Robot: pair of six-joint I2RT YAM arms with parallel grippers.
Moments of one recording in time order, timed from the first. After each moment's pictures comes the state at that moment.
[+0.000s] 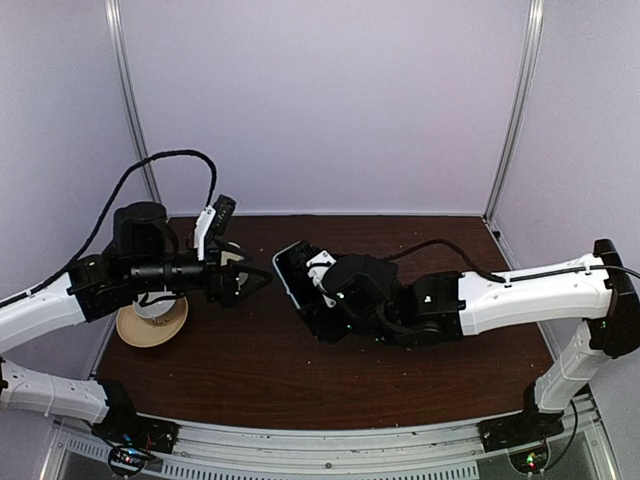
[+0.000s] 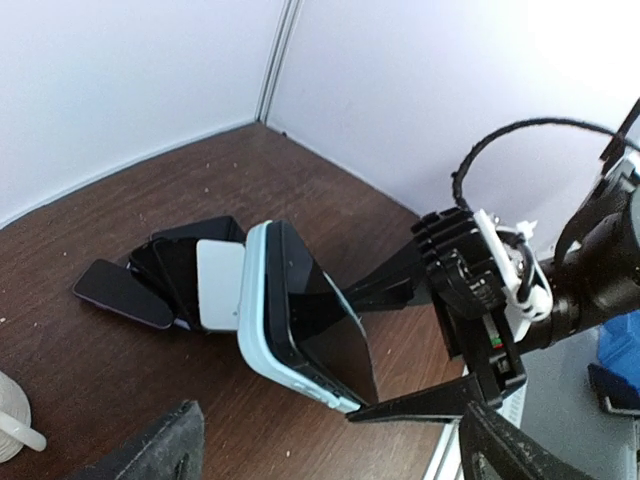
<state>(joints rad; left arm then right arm) -0.81 1.00 0.86 -0.17 0.32 -0.23 1.27 1.62 1.23 -0.25 0.52 0.26</state>
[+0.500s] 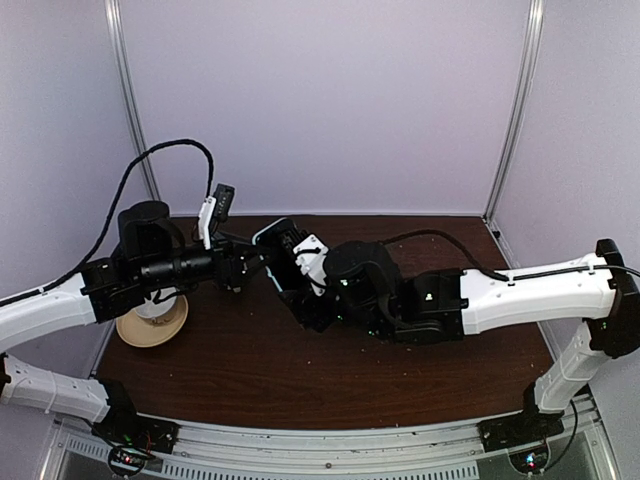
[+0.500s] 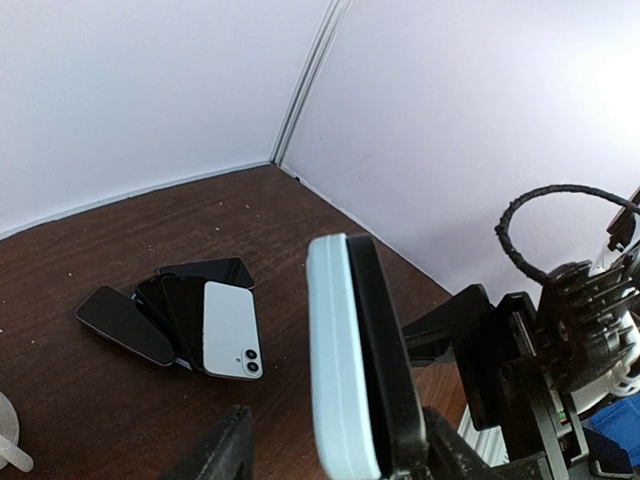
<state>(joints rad) -0.81 1.03 0.83 0.05 0.25 -0.36 1.30 1.62 1.27 -0.08 0.53 0.10</state>
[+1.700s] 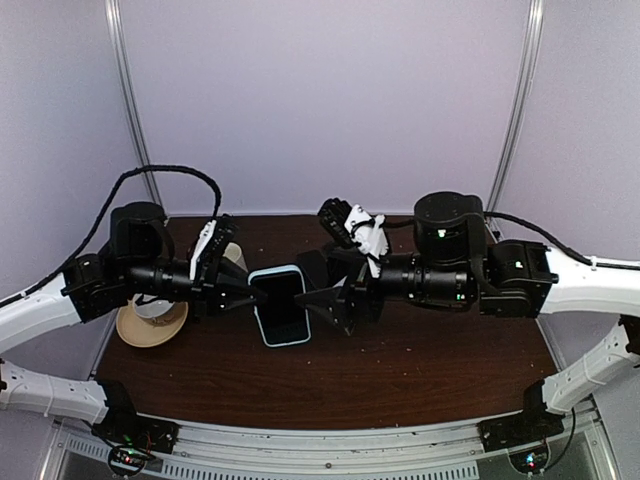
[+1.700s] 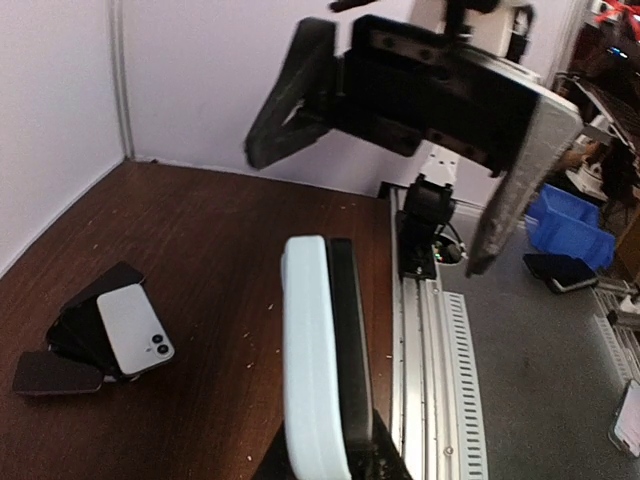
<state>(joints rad) -0.83 0.99 0.87 -0.21 0.60 0.02 1.26 1.32 1.22 -0.17 0.11 -0.03</state>
